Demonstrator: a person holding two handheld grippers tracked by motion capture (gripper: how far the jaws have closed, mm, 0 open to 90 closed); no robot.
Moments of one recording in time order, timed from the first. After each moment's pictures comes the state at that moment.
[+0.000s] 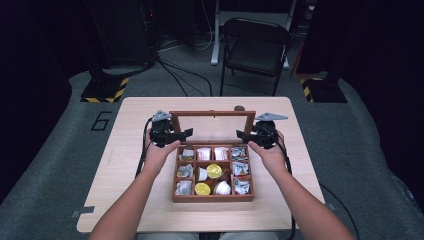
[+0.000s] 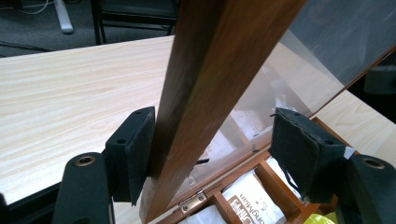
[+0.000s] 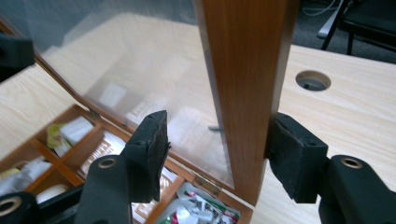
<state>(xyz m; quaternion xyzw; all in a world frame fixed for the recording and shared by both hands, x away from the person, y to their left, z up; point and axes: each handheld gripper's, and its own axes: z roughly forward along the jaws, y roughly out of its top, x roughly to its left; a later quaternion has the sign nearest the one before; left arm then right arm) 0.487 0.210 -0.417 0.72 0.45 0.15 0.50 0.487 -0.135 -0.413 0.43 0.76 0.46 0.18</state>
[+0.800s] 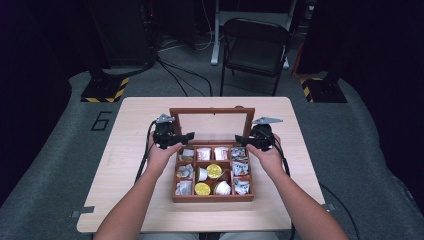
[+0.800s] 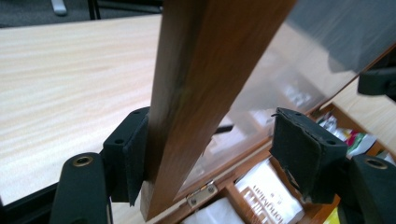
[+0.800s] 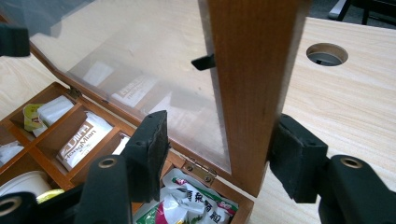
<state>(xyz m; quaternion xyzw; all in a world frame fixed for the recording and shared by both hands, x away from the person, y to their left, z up) 0.498 0.208 -0.441 0.74 0.45 0.13 0.47 0.500 -0.134 -0.443 0.44 0.77 0.45 0.15</state>
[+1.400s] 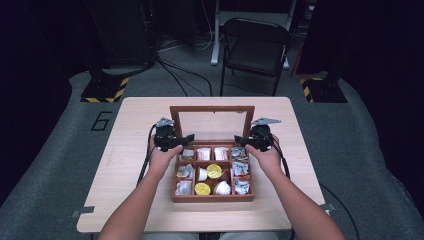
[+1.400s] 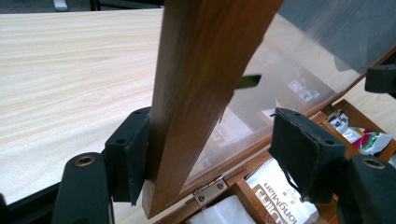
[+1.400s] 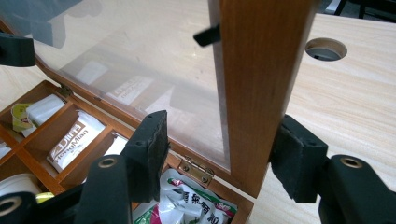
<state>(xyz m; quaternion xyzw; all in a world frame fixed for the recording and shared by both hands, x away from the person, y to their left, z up) 0.500 0.210 -0.460 0.72 0.46 0.13 0.49 0.503 -0.132 -0.449 0.44 0.76 0.44 0.16</state>
